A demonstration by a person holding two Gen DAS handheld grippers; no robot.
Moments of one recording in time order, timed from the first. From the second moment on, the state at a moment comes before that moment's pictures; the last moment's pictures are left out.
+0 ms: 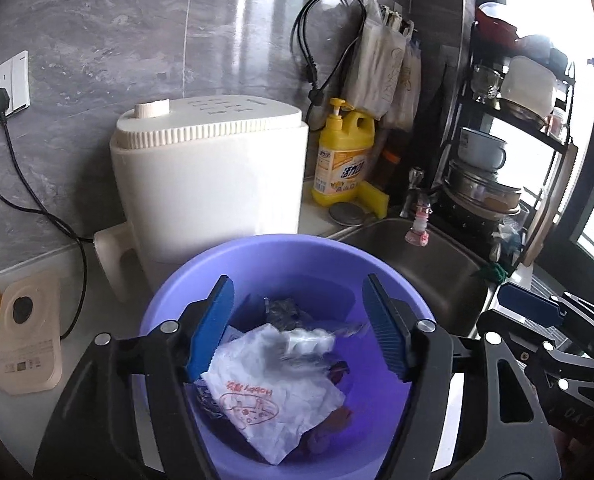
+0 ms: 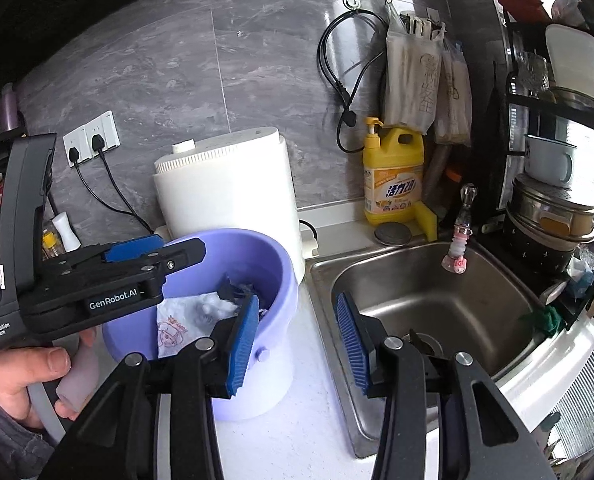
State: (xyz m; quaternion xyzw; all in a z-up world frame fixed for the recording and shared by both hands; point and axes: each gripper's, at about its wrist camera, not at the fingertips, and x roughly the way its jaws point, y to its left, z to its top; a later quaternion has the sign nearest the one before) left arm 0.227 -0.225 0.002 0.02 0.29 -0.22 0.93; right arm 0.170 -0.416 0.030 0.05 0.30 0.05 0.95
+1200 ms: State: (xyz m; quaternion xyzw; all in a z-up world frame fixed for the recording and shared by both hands) left arm 0.177 -0.059 0.025 0.00 0.26 -0.04 0.96; right arm 0.183 -0.289 0.053 0.03 0.27 0.20 0.94
